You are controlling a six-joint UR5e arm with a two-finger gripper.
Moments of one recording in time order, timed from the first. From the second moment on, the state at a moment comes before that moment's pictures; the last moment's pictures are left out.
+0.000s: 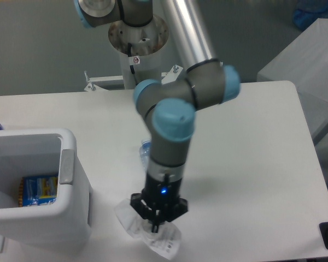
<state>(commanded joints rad) 2.44 -2.06 -1.25 -0.79 1.14 0.21</state>
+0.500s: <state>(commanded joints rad) 2.36 -1.89 -1.27 -0.79 1.08 0.09</state>
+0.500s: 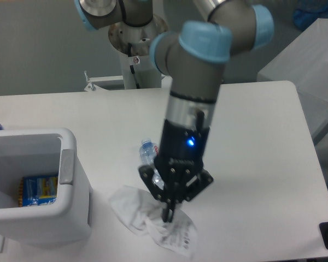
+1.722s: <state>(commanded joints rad) 2.07 -1.80 -1.51 -0.79 1.10 0.14</state>
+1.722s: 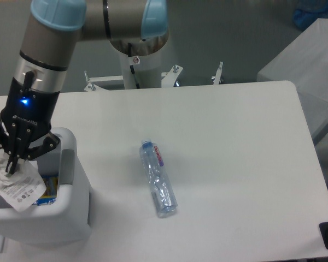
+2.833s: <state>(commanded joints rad) 2.07 -1.79 -1.54 -0.79 1.19 0.24</state>
